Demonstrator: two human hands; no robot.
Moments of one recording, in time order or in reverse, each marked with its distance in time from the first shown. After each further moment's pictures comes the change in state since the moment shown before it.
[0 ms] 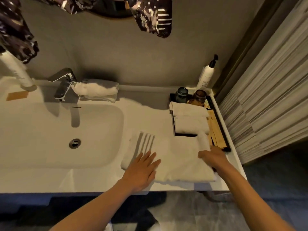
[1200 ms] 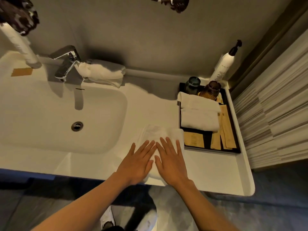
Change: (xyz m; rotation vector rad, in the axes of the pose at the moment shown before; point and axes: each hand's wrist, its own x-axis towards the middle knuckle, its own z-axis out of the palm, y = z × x) left_hand 0.000 0.006 0.014 -0.126 0.031 -0.188; right_hand 0.004 0.039 0.143 -0.777 0.092 -1.055
